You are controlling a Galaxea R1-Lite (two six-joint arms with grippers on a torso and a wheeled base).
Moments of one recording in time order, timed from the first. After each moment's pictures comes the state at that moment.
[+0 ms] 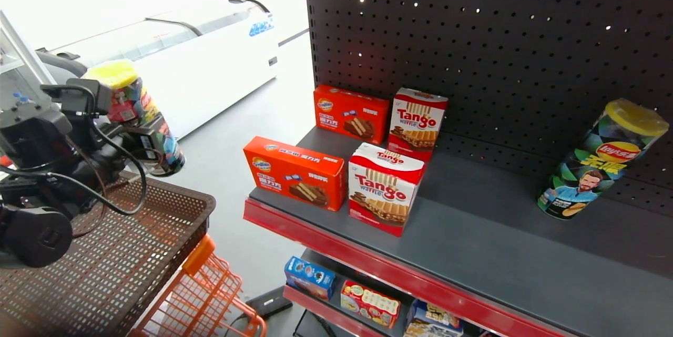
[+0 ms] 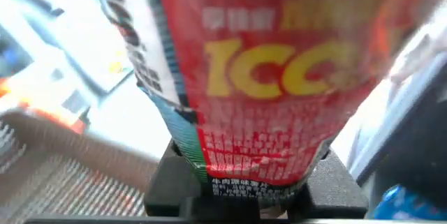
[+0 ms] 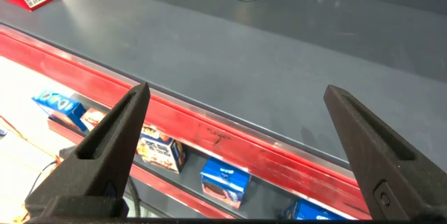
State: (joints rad) left arm 0.13 1.82 -0.77 -1.16 -0.07 0.10; right arm 0.00 0.01 0.00 0.00 0.01 0.00
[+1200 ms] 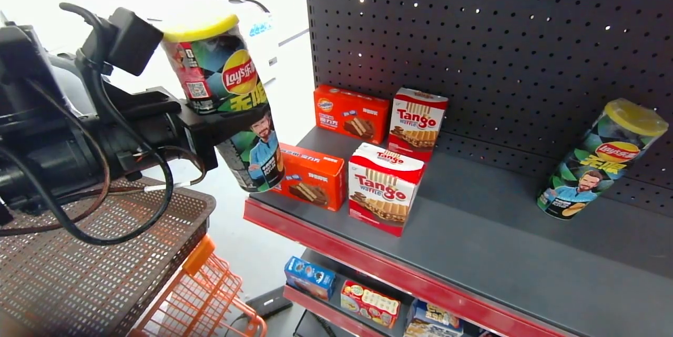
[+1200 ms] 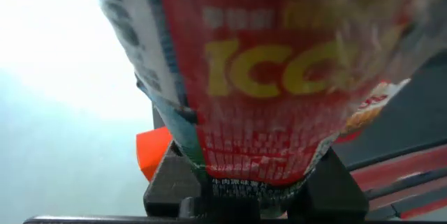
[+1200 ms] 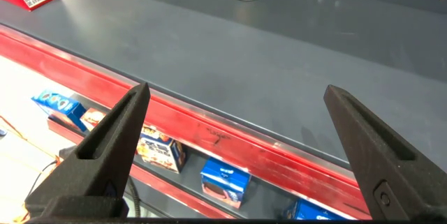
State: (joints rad) left arm -0.30 1.46 -0.88 -0.59 -0.42 0.11; right arm 0.00 0.01 0.00 0.00 0.01 0.00
